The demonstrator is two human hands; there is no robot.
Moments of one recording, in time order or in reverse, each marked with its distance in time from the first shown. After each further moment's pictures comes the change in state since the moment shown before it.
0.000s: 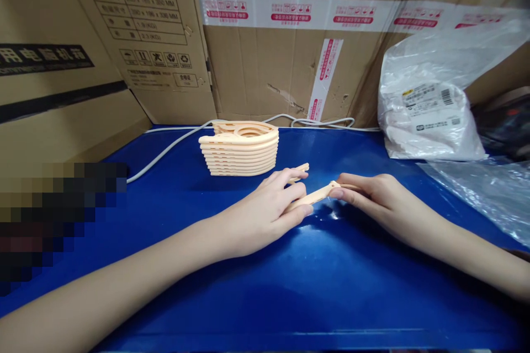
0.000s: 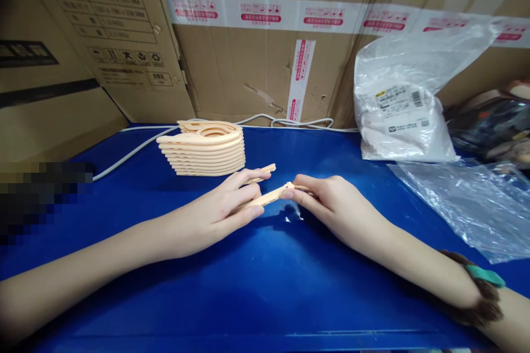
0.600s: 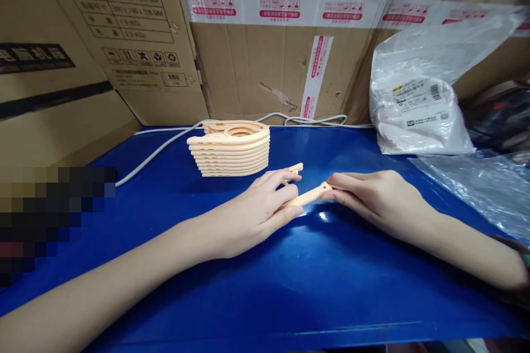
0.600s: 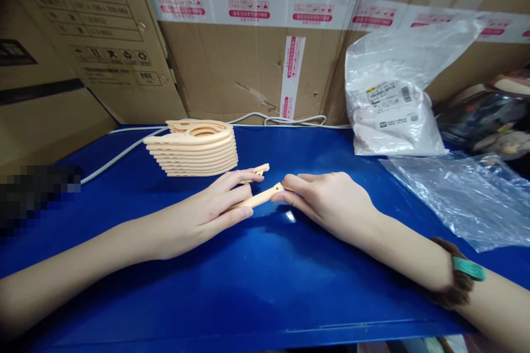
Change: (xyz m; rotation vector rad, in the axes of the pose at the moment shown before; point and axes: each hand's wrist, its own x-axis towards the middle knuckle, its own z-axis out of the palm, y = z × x) left_hand -0.001 -0.002 -0.004 -0.013 -0.057 -0.010; right_hand -0.003 0.011 0.003 -0.350 0.140 -0.158
